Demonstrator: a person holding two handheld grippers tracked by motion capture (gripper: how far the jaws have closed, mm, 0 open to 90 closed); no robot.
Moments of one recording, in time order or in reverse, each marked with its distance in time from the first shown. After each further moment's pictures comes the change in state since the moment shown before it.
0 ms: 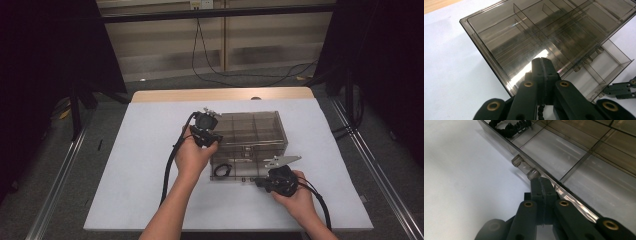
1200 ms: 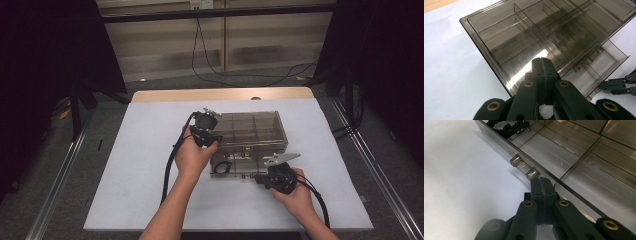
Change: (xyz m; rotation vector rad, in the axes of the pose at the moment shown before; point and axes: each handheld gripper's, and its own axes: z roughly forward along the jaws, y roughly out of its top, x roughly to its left) left arm 0.000 0.000 0.000 0.003 0.001 -0.008; right arm -0.004 0.005 0.003 -0.004 -0.026 0.005
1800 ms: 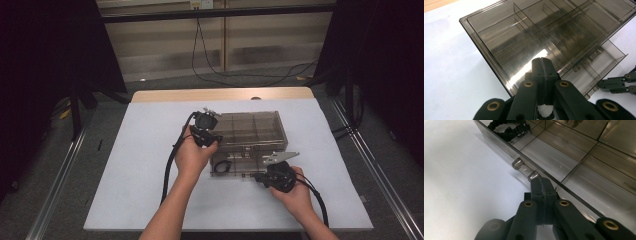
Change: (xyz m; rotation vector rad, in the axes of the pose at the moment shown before) left arm 0.001 0.000 0.000 -0.003 -0.004 0.000; right arm 0.001 0.005 0.000 -0.004 -0.010 0.001
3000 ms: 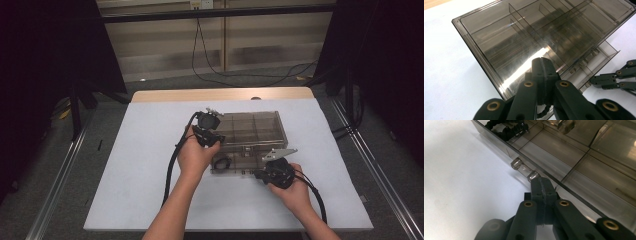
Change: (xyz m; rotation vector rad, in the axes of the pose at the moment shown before) left arm -0.005 0.002 0.003 0.009 -0.007 -0.001; right arm -0.005 0.007 0.005 0.003 -0.024 -0.007
